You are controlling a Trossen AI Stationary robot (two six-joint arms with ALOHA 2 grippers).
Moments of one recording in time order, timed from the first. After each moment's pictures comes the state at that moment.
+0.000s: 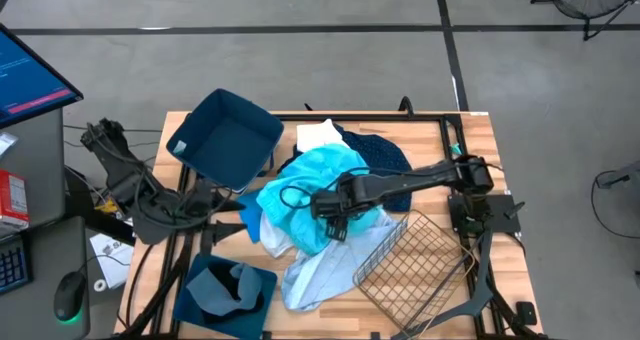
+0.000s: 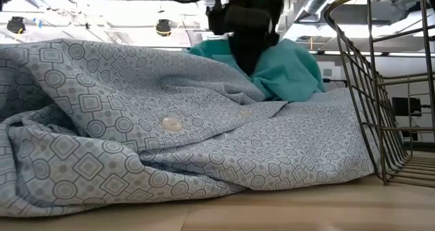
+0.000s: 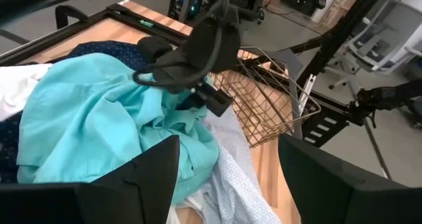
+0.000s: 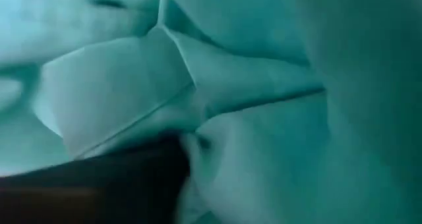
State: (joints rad) left arm -0.83 0.92 1.05 -0.69 -0.87 -0.82; right arm 0.15 1.99 1.66 -1.03 0.24 0.36
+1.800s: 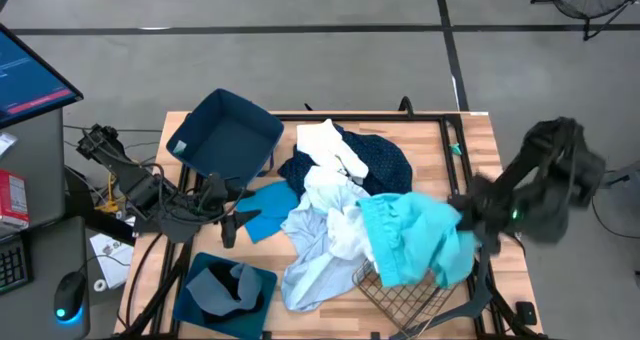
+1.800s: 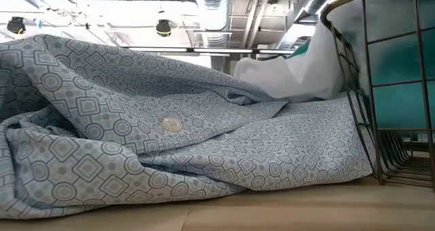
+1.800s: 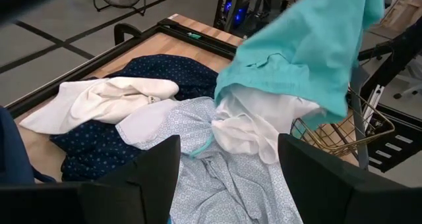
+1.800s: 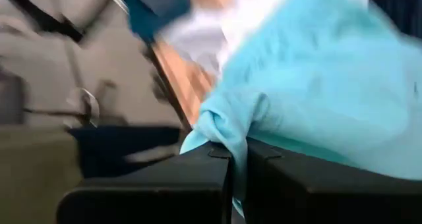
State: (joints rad) left arm -0.69 1.00 1.05 -0.69 -0.92 -0.76; right arm 0.98 1.20 1.74 -1.56 0.43 1.51
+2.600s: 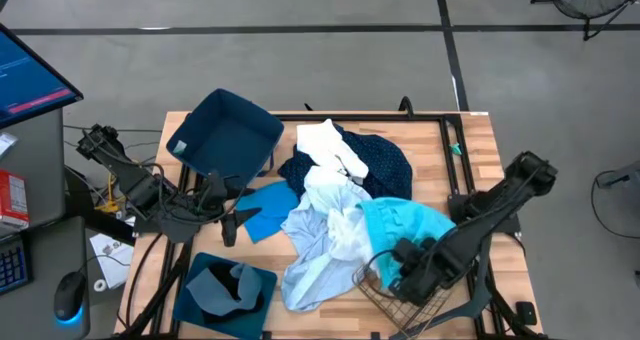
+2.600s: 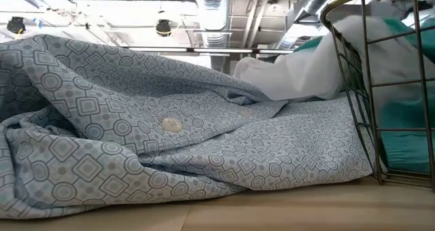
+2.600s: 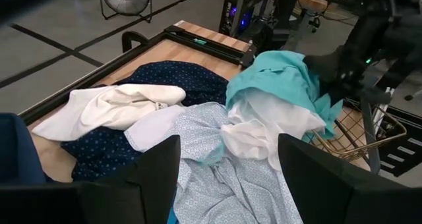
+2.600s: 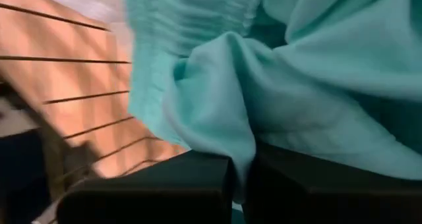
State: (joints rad) left arm -0.69 1.00 1.05 -0.69 -0.95 -0.74; right arm 0.77 1.57 1.14 -0.94 0.15 1.52
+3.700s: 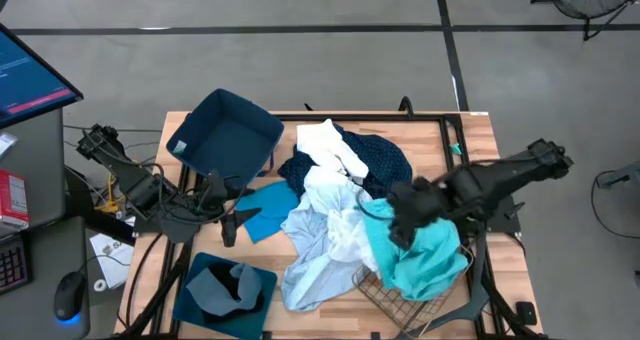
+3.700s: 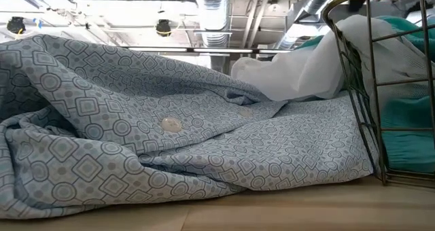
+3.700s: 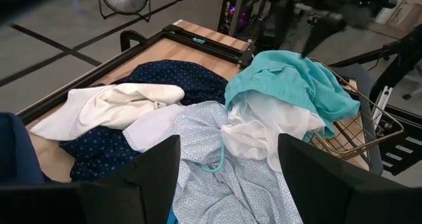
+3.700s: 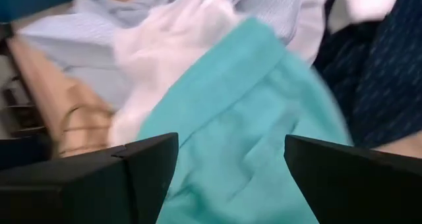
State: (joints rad) left arm -0.69 1.00 1.05 -0.69 -0.94 -0.74; right arm 0.39 1.37 1.39 -1.22 0.21 0.86
